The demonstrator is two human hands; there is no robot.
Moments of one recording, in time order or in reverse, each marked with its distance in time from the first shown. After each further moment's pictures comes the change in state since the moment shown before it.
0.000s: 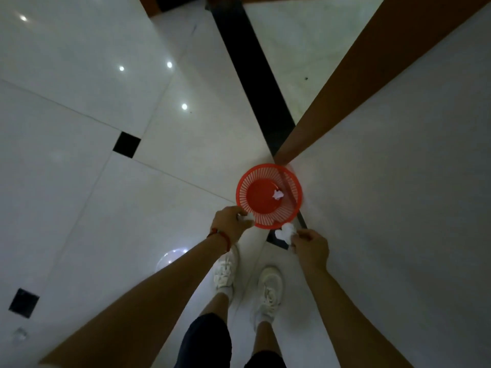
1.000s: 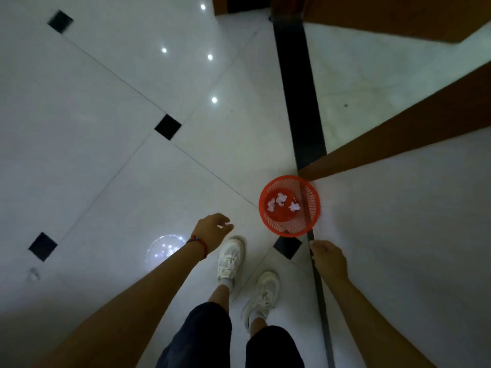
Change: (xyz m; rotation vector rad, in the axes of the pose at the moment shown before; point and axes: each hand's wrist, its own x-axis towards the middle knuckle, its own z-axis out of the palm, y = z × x) left_hand -0.062 -0.072 -0.066 -0.083 0.062 -0.153; right_hand -0.028 -0.031 -0.013 -0.461 -0.186 -0.057
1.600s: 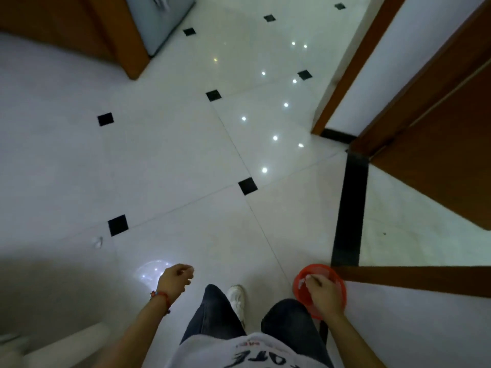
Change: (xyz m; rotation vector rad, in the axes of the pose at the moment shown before) left_hand -0.210 -0.189 -0.151 -0.873 0.404 -0.312; right_hand -0.189 -0.162 0.046 -0.319 -0.118 -0.348
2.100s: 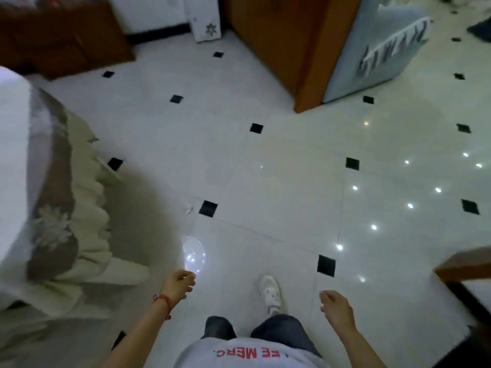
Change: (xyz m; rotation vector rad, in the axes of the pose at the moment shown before) left_hand -0.027 -0.042 -0.128 -0.611 0.411 -0.218; right_hand 0.031 -0.247 0.111 -0.446 -0.336 -0.426
